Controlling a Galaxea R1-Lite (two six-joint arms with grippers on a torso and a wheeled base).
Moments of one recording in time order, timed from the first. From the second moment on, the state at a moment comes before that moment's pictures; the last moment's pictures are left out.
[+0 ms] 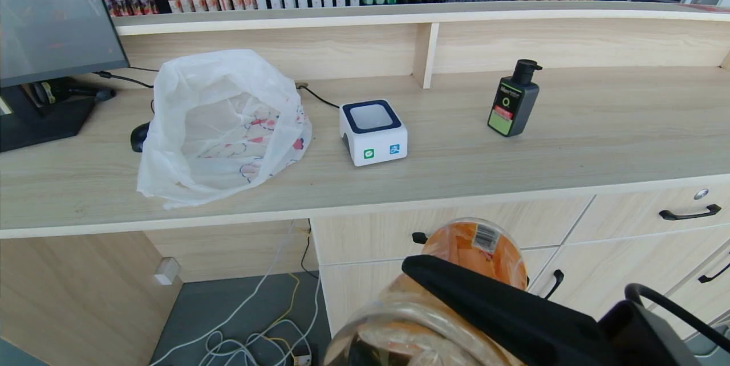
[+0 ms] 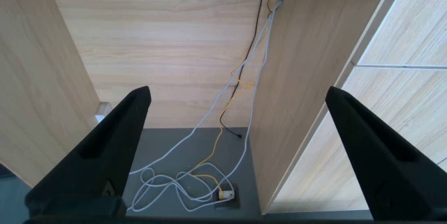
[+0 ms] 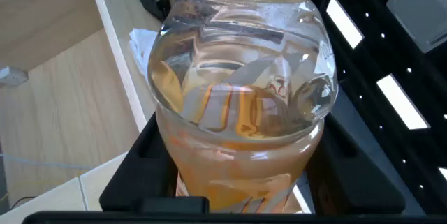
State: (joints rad) left arm 0.00 0.00 0.00 0.00 0.00 0.00; right arm 1.36 1.53 -0.43 -1.45 -0.28 -1.37
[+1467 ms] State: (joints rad) left arm 0.00 0.00 0.00 0.00 0.00 0.00; right arm 1.41 1.53 -0.44 -1.46 -0.26 -1.82
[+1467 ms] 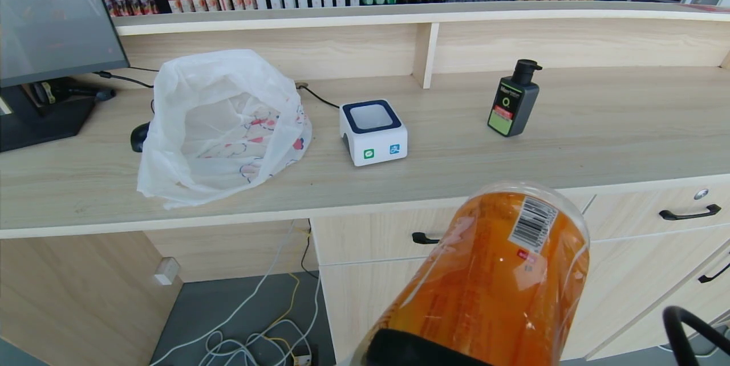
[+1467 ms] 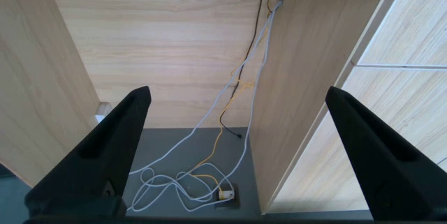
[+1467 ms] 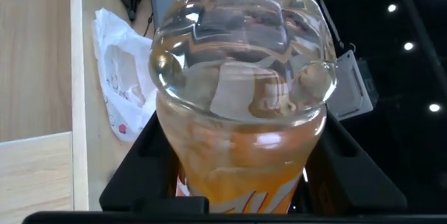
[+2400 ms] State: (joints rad) left arm 0.00 0.00 0.00 0.00 0.00 0.00; right arm 1.41 1.53 -0.44 -1.46 -0.25 -1.87
